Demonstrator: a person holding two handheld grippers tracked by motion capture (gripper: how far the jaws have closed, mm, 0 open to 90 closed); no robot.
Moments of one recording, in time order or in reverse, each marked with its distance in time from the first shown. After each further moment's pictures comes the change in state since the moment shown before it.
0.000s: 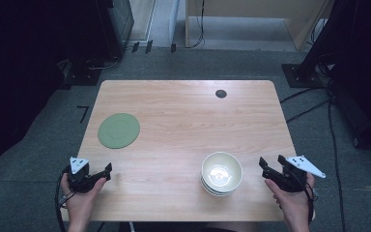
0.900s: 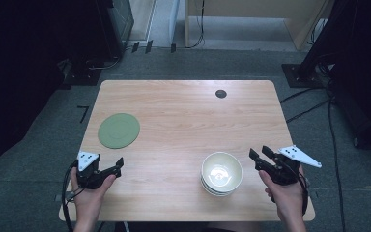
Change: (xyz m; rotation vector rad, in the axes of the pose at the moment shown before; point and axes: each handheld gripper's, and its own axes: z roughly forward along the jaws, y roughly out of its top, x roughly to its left) left arm -0.047 0.030 -0.022 -0.067 -0.105 0.039; right arm 0.033 0.034 -0.005 -0.019 0.164 -0.003
